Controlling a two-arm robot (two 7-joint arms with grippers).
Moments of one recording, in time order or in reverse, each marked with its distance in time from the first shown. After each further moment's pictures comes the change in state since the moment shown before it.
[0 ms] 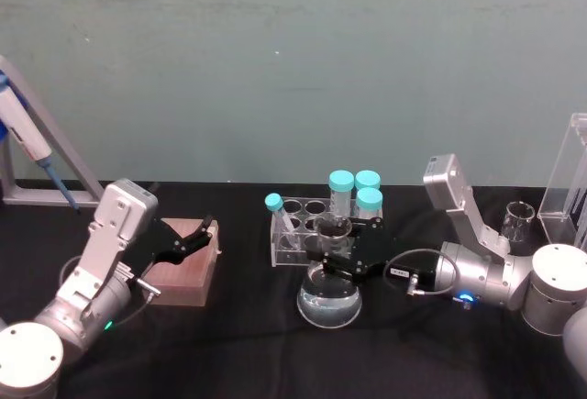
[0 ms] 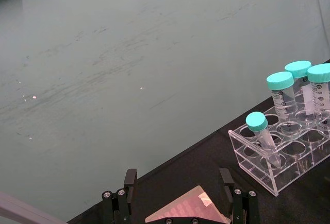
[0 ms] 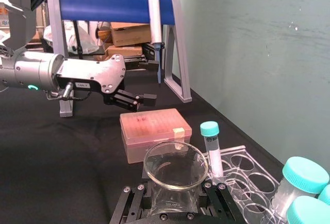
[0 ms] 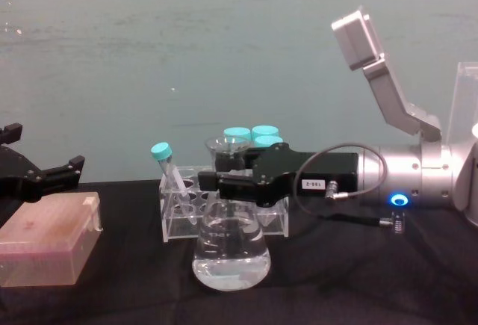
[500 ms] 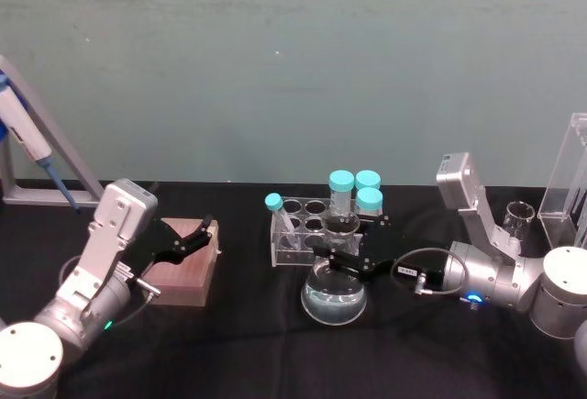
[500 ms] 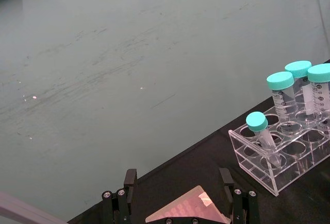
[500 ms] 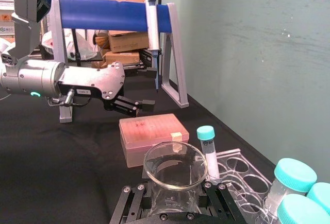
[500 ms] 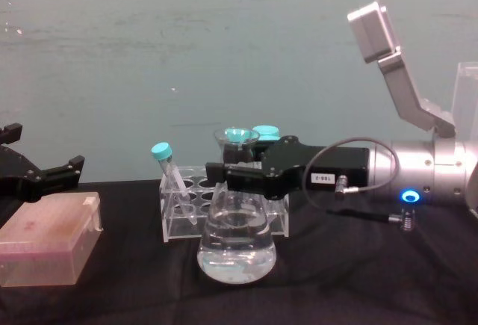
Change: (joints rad) left arm 0.000 0.000 0.000 0.000 0.000 0.000 0.000; right arm -0.043 0.041 -0.004 -0.097 0.033 0.027 -0.019
